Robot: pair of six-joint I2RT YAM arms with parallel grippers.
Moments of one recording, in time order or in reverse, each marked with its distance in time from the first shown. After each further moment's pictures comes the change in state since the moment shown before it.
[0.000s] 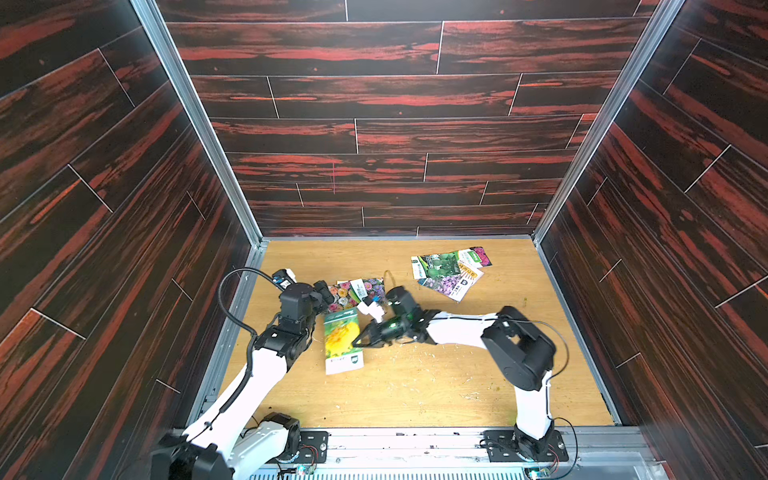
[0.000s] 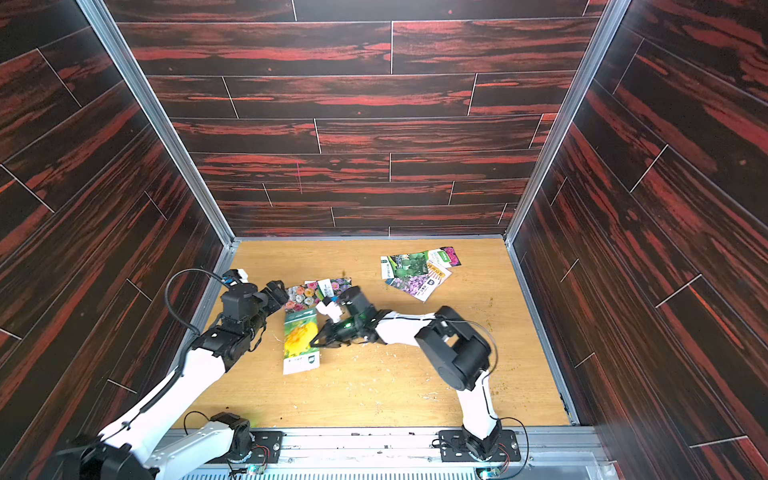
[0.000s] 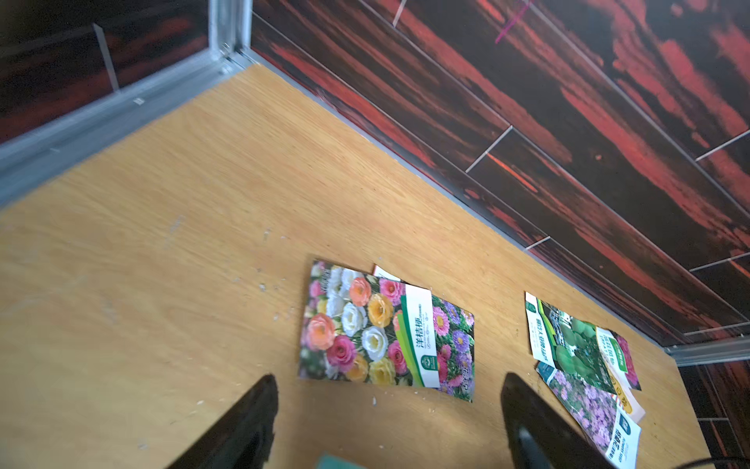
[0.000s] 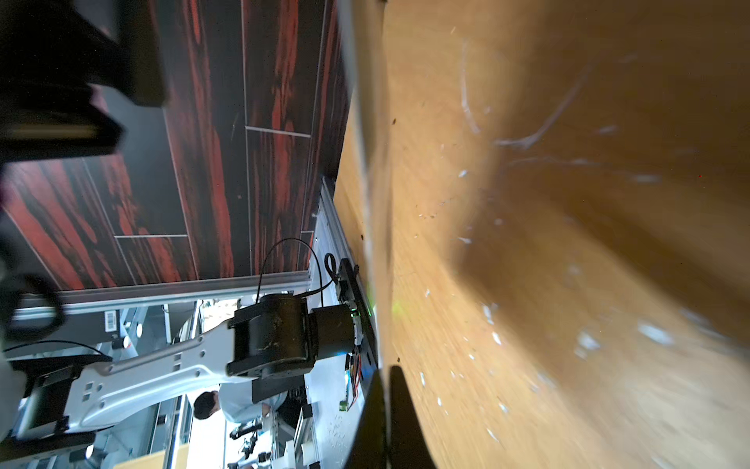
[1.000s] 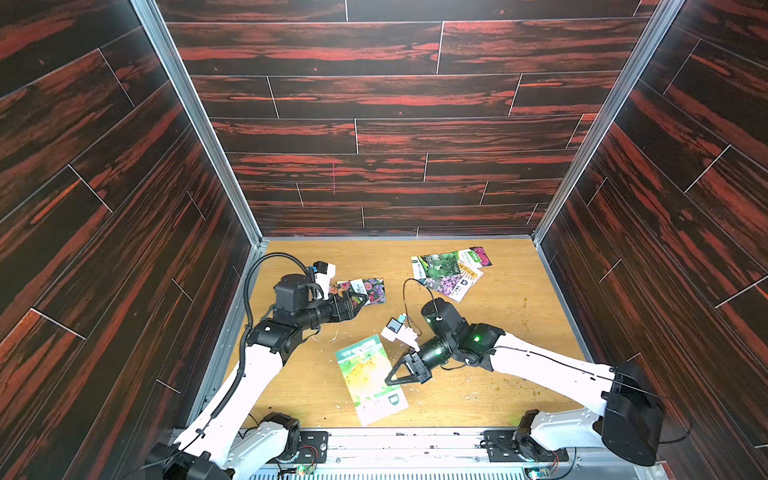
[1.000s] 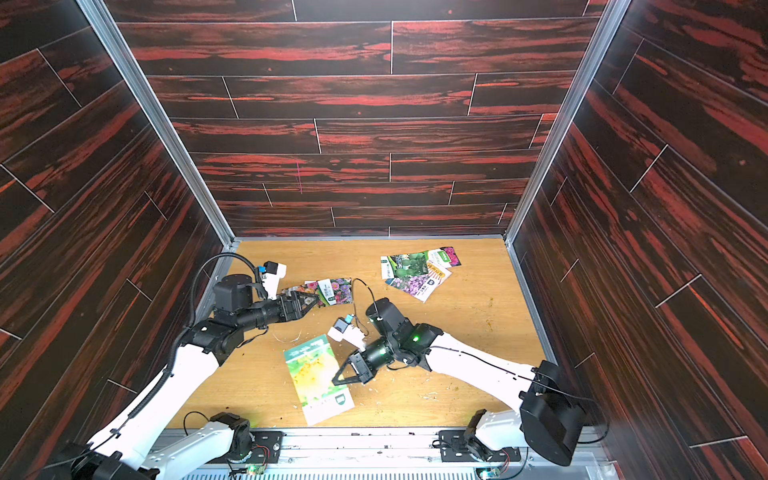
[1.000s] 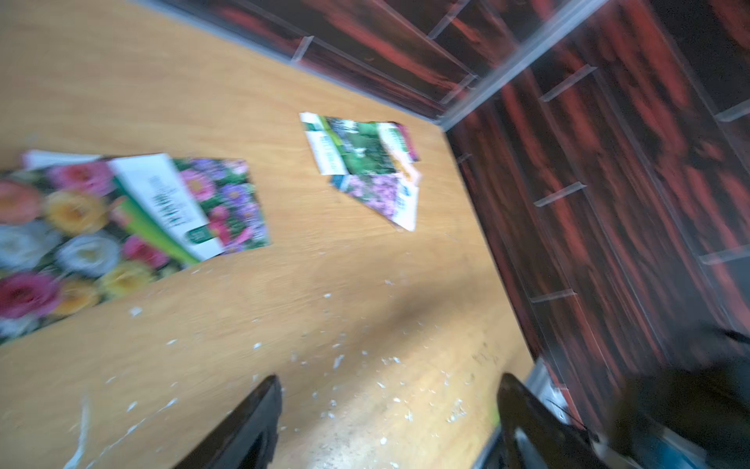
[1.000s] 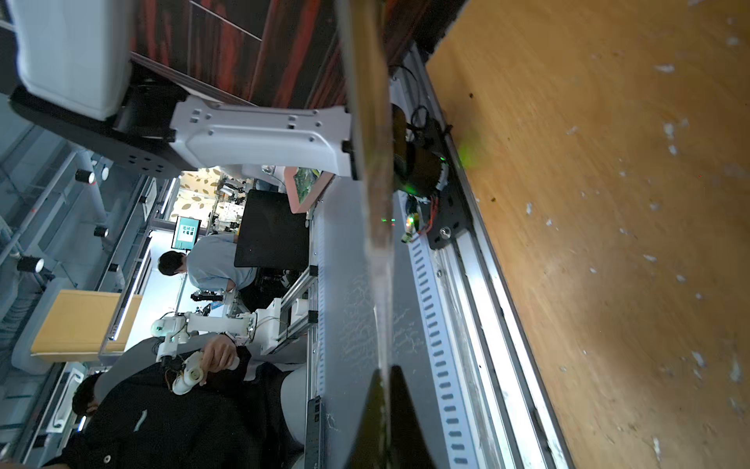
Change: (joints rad) left arm 0.006 0.019 0.137 -0.123 0.902 0.196; right arm 0.014 -0.663 -0.306 -0.498 -0.151 -0.423
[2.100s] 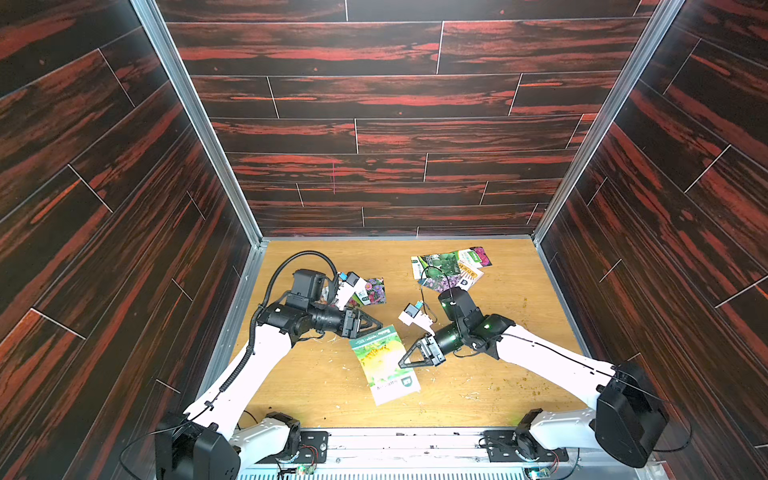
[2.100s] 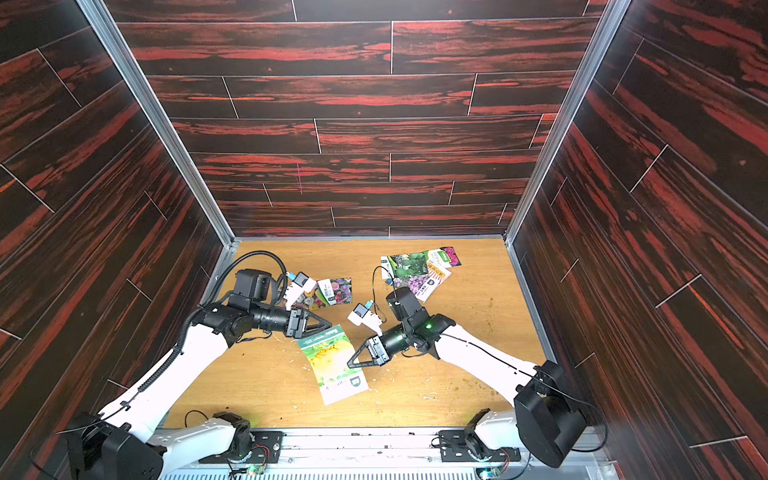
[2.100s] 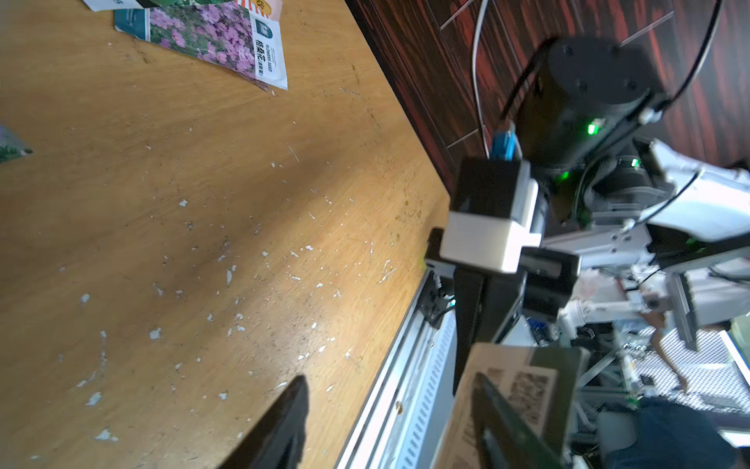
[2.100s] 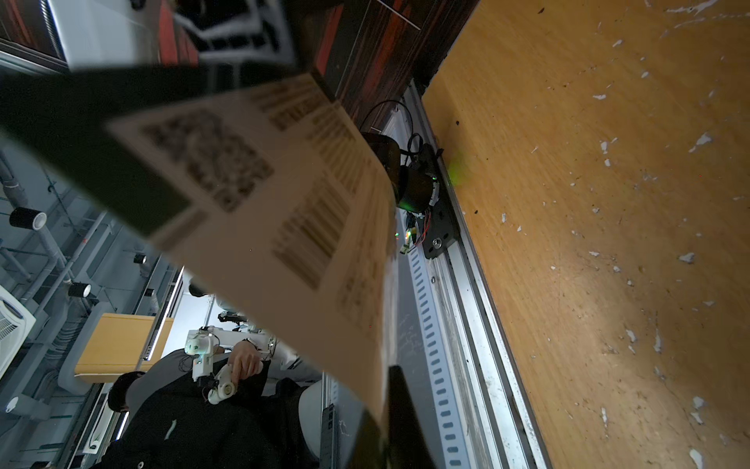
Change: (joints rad) left arm -0.066 0.151 0.141 -0.358 0.355 0.330; right arm -0.183 0.006 -0.006 -0.006 -0.153 -0.053
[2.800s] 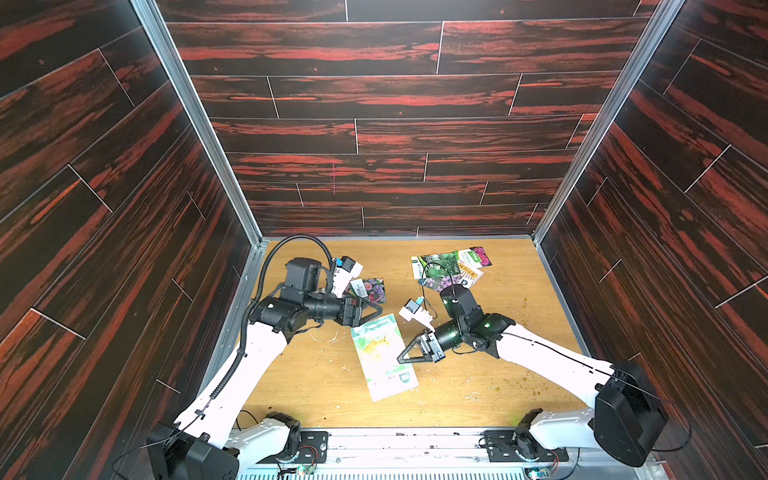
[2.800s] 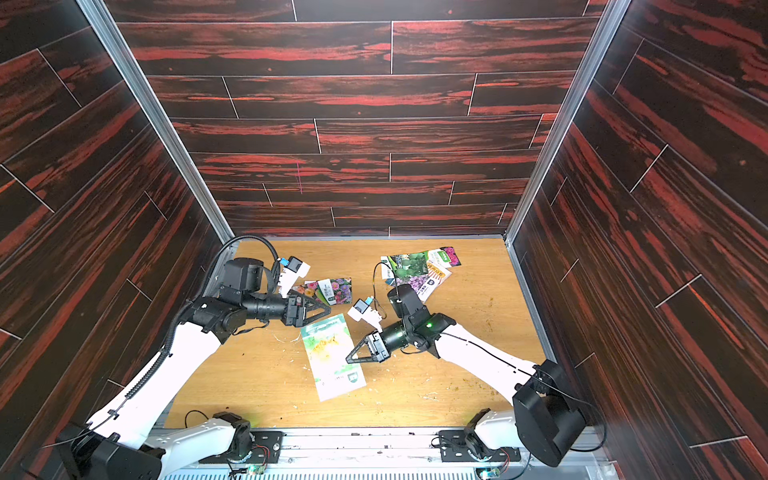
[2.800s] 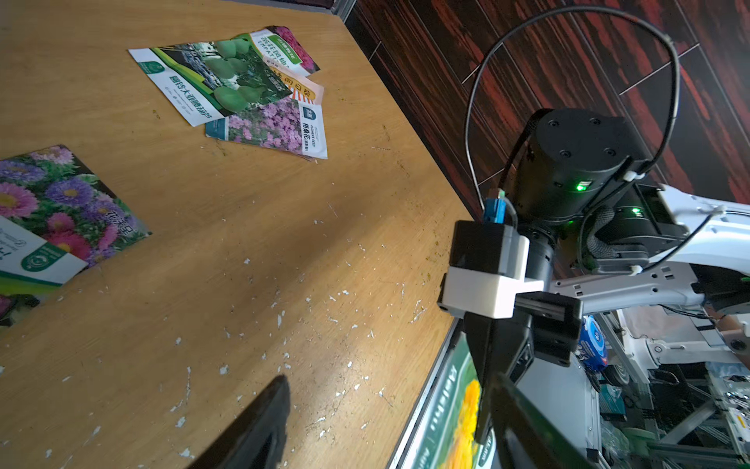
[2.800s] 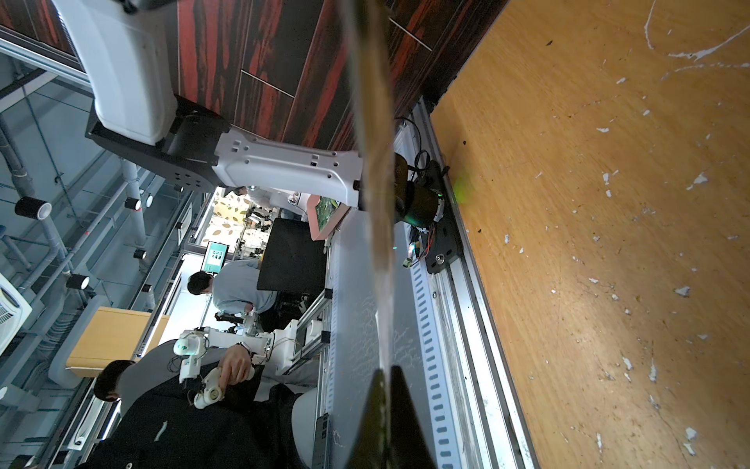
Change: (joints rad) left arm -0.001 0.005 0.120 0.019 -0.116 -0.009; right arm -0.007 0.006 0.000 0.077 -0.021 0.019
